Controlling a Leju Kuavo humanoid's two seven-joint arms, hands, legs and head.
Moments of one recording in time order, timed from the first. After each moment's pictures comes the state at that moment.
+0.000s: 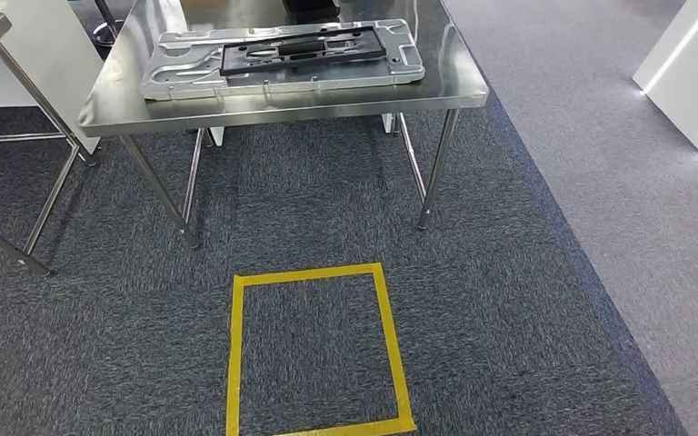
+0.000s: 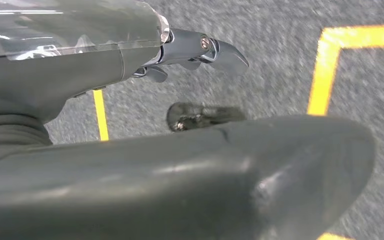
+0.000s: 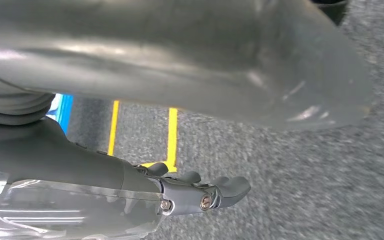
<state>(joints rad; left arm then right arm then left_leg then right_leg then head) -0.09 0.02 -1.25 -0.12 1.44 0.04 -0.41 -0.05 0.05 -0.51 -0.19 0.49 0.02 0.08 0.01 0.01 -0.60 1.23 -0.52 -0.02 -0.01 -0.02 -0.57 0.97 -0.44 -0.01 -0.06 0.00</state>
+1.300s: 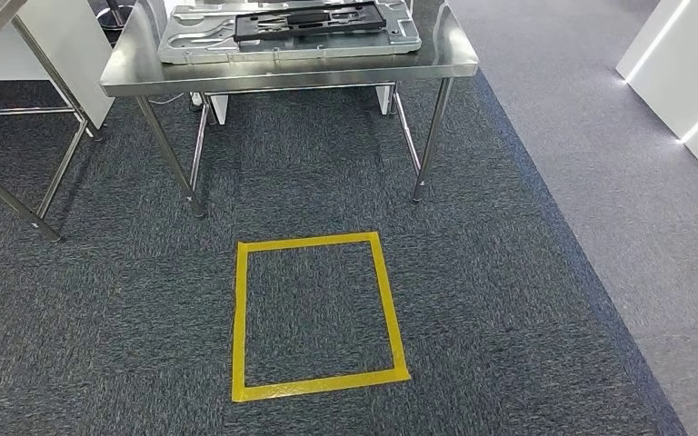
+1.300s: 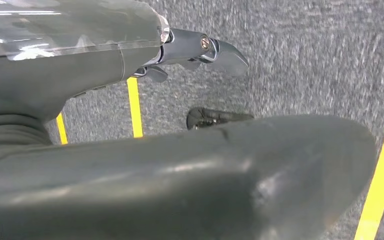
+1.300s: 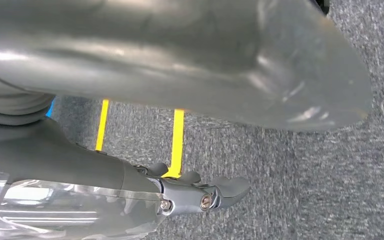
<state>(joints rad) -0.09 0.03 -1.25 -0.12 1.44 0.04 -0.38 -0.05 0.06 -0.51 -0.19 0.52 0.07 -0.05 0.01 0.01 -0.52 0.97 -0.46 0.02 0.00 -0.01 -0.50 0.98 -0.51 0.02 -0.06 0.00</state>
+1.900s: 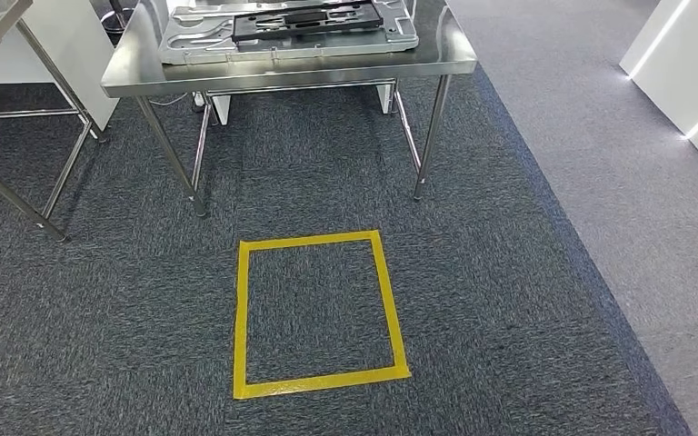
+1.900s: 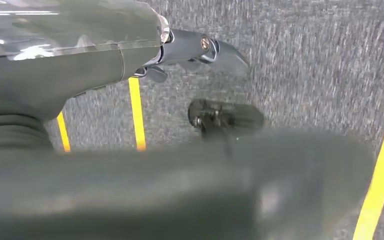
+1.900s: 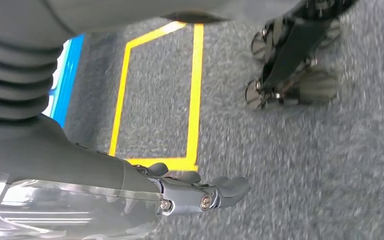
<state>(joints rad) -0.09 0.03 -1.24 -0.12 1.44 0.04 -0.38 -0.04 0.05 -0.52 -0.19 0.54 0.05 0.00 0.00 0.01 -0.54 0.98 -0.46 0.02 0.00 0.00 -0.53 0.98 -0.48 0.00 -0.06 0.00</state>
